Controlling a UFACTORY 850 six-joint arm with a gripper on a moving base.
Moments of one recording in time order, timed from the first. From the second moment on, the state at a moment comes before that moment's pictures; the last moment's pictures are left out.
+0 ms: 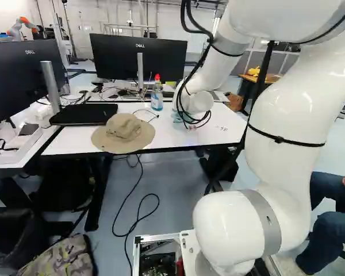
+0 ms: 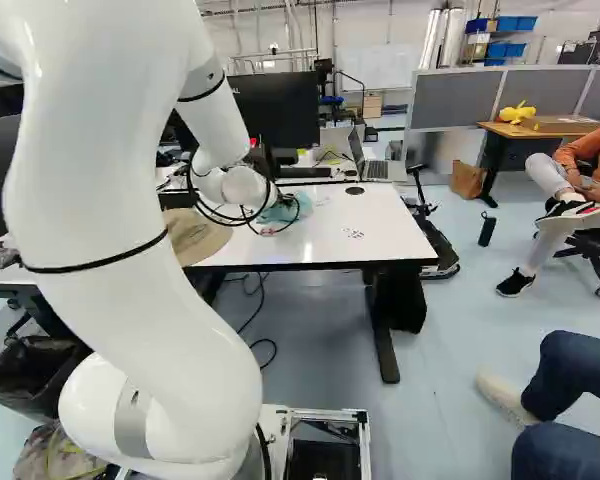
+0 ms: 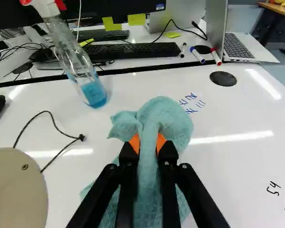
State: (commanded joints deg) arm -0.3 -10.8 -40.9 4.4 27.7 0.0
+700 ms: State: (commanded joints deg) arm -2.0 -19.3 -50.8 2.5 26.6 0.0
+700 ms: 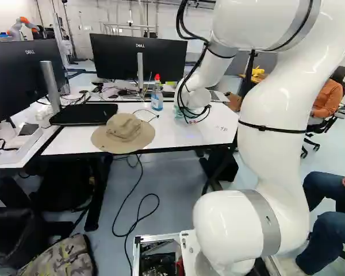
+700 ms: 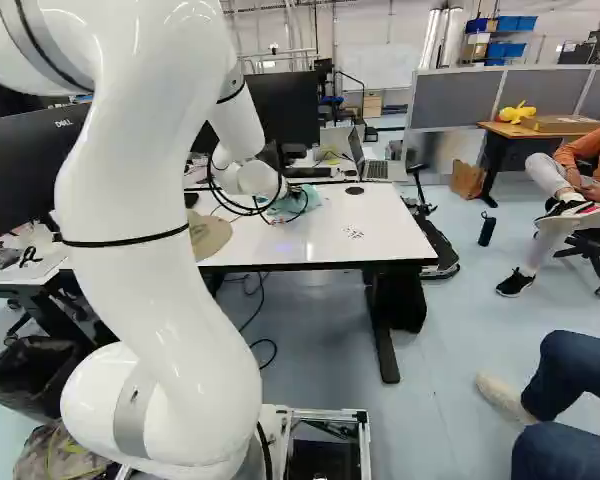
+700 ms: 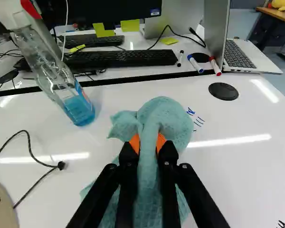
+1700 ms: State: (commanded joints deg) arm -2.7 -28.0 -61.8 1.6 20.5 0.0
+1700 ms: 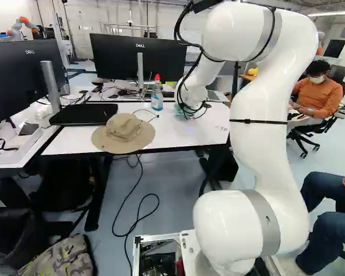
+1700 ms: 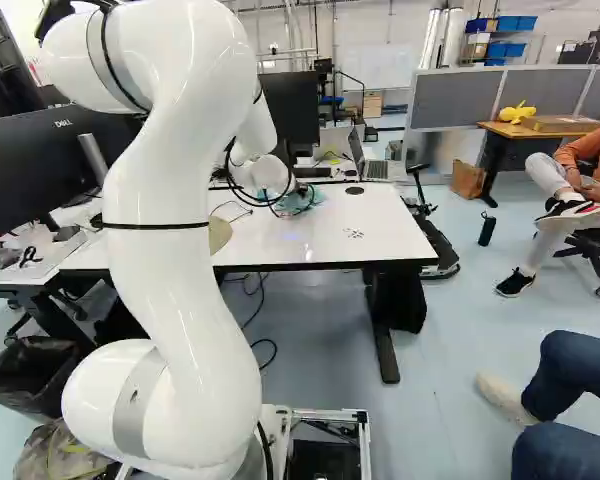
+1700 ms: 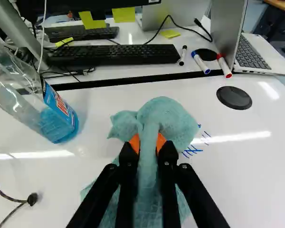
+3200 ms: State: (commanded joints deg) arm -2.7 -28.0 -61.8 1.6 14.1 0.0
